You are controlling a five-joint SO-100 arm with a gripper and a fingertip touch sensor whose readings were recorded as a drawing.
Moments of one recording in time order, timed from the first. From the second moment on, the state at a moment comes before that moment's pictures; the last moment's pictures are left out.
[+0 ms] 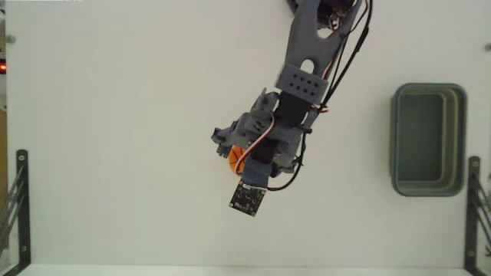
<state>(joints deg) 21.4 98.3 97.1 60.3 -0.3</state>
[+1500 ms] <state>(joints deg) 21.4 98.3 97.6 57.2 -0.3</state>
